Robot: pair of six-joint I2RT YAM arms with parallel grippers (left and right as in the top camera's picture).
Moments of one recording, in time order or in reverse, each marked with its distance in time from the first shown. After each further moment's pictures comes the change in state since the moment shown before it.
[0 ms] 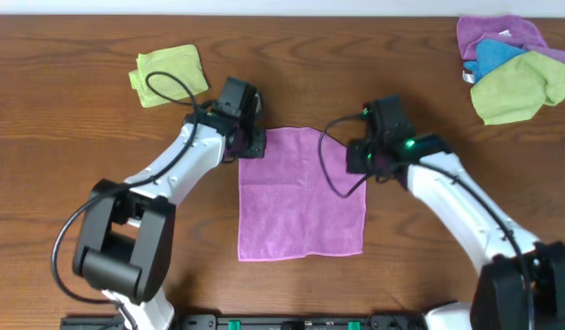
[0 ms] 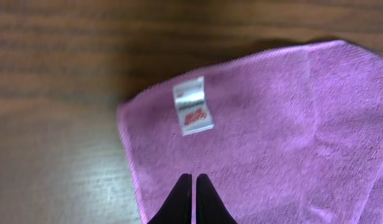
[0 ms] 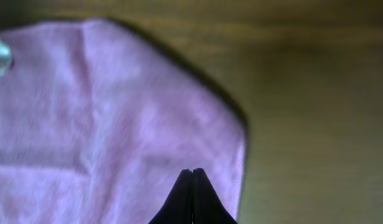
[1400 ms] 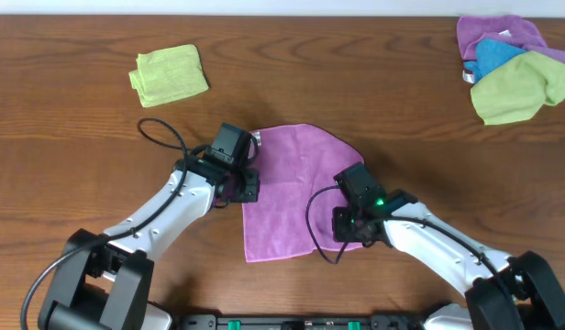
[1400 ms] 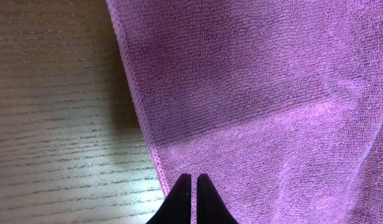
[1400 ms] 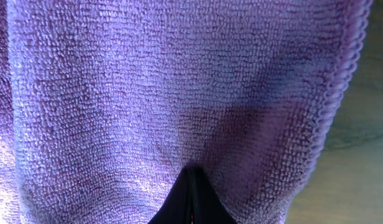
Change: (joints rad) left arm -0.059 -0.268 -0.373 0.049 0.022 -0.097; right arm 0.250 -0.103 -0.415 0.060 -0.027 0.215
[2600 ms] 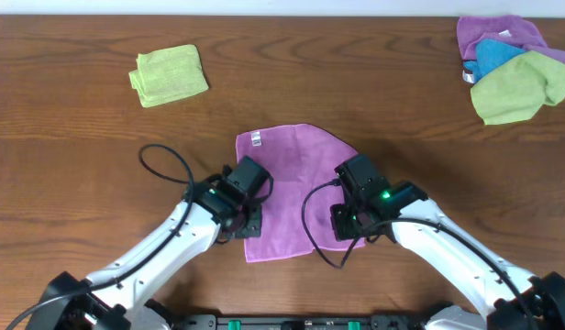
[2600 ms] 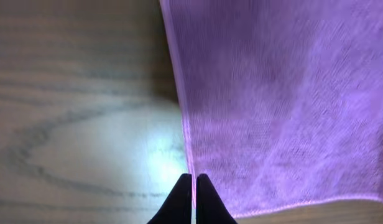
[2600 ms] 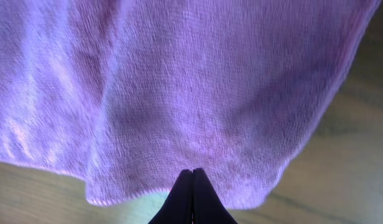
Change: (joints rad) left arm -0.180 -0.175 -0.076 -0.238 -0.114 -0.202; right arm 0.001 -0.082 0.116 -0.159 -0.034 -0.168
